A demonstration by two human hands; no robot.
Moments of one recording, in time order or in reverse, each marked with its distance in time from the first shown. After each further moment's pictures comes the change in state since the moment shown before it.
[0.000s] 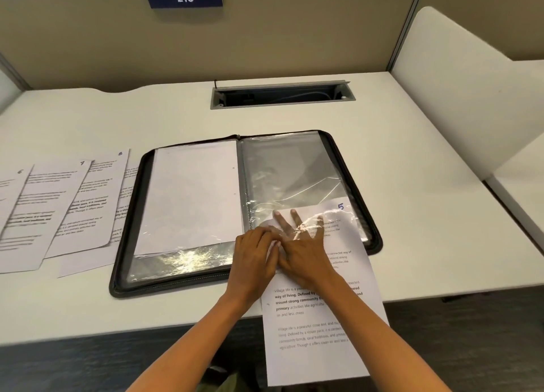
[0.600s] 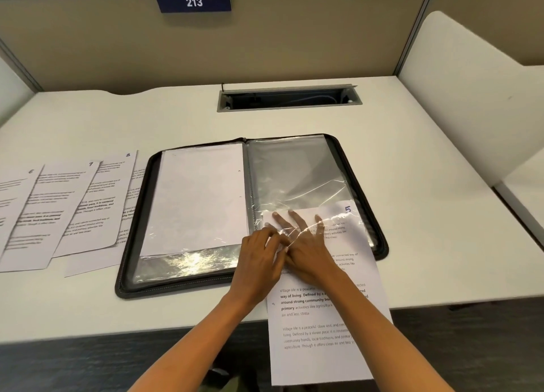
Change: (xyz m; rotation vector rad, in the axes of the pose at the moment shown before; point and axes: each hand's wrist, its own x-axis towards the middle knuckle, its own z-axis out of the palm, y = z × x) left_hand 0.002 -0.007 0.004 0.068 -0.067 0.024; right_hand 0.014 0.007 0.003 -0.029 0.032 -0.080
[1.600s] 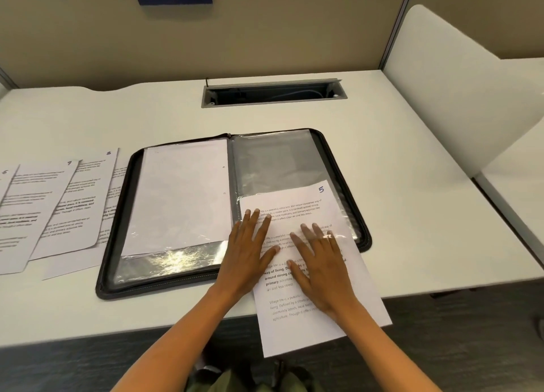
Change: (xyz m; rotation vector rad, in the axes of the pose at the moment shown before) left_hand 0.002 -0.011 0.013 0.070 -0.282 -0.076; right_hand -0.072 0.013 -0.007 0.052 0.144 0.211
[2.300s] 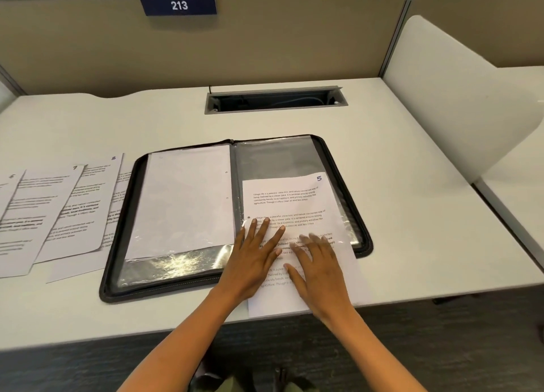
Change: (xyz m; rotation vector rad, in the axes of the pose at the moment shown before) left_hand 0.002 0.001 -0.003 0.030 -0.205 0.021; right_hand -0.001 -0.015 -0.003 0.009 0.057 0.028
